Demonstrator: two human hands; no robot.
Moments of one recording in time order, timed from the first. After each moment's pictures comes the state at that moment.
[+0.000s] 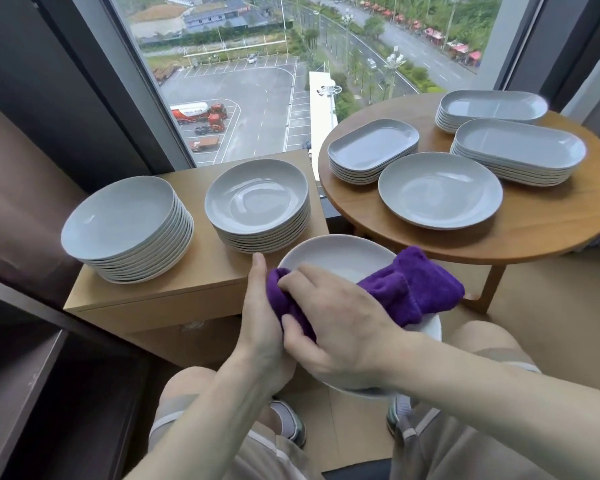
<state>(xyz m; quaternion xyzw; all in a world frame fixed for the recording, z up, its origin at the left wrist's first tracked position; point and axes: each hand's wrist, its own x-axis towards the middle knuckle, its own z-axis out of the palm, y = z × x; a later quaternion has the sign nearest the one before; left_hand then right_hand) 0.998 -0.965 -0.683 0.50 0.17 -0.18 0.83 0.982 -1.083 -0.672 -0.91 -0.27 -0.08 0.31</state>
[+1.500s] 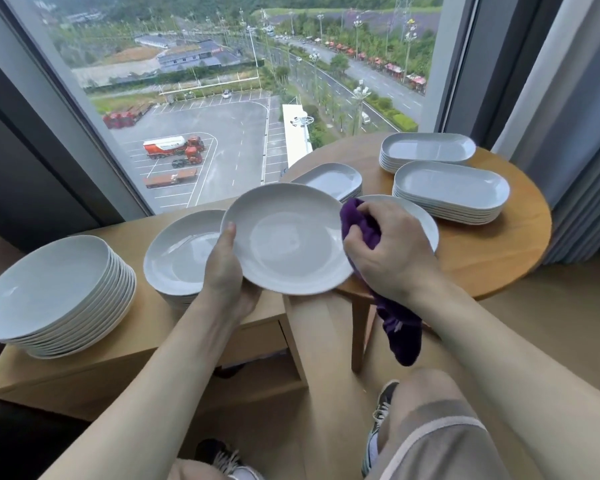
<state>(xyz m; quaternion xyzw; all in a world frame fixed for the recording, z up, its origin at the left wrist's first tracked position) 1.123 -1.034 -0.646 0.55 0.16 -0.08 0.82 1.076 -1.240 -0.652 -0.89 0.00 -0.25 0.39</state>
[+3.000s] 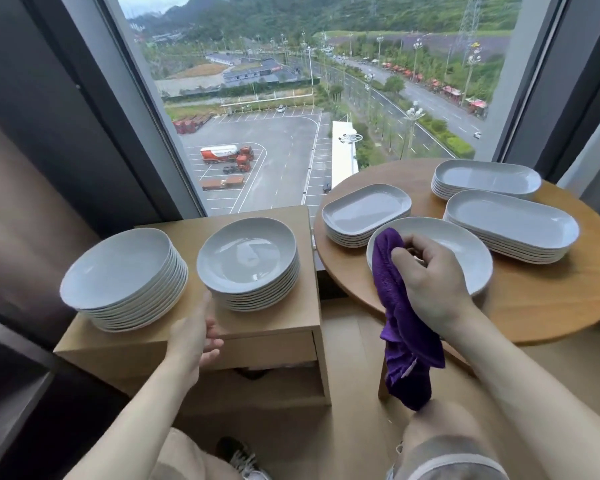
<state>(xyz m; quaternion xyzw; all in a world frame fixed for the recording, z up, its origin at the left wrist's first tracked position) 1.095 -0.908 -0.710 0.71 0.35 -0.01 0.61 1.078 -1.232 -0.657 -0.76 0.04 -0.16 0.64</state>
